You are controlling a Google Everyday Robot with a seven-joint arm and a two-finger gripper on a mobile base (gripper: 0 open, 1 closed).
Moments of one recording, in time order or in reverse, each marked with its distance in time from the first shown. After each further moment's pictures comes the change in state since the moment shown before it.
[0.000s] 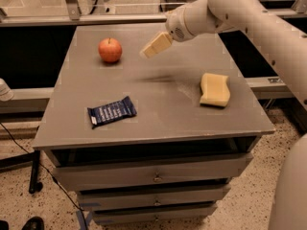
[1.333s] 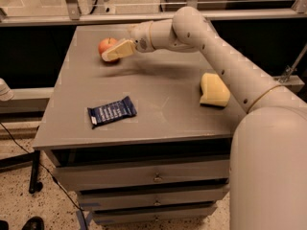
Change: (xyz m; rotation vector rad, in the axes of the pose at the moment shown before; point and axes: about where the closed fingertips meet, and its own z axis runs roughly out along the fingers) arm -0.049 0.045 0.116 -0.214 -0.302 0.157
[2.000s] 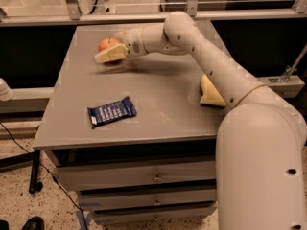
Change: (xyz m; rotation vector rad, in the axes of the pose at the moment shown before) arm 0.010 0.012 0.034 -0.087 -0.007 0.041
